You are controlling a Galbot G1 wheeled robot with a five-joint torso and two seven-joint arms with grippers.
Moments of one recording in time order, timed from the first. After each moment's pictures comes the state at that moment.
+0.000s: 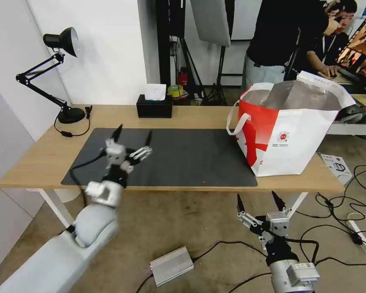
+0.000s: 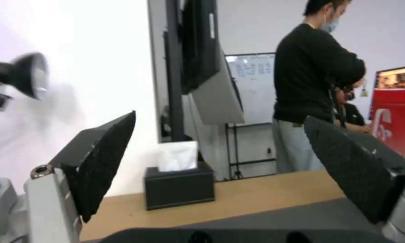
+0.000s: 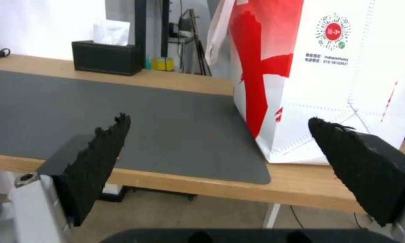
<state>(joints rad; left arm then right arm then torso) 1.17 -0.82 -0.19 -2.08 -0.41 -0.26 -0.38 -1.68 0.78 0.13 2.34 0.23 0.09 0.73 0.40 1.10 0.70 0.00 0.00</state>
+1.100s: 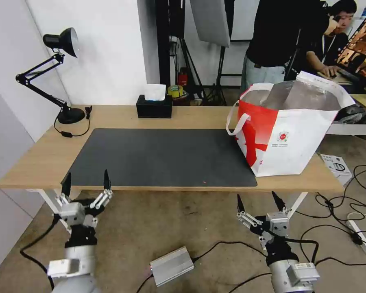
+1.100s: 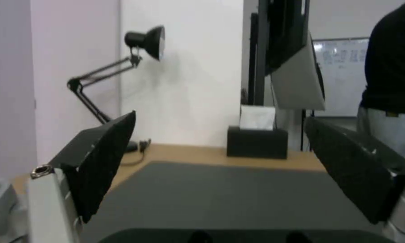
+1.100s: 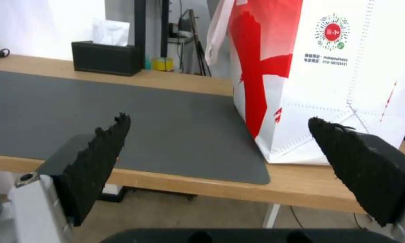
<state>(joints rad) 1.71 -1.28 -0.48 -2.16 -0.08 -0.43 -0.36 -1.68 0.78 0.13 2.34 0.23 0.09 0.73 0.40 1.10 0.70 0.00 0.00</state>
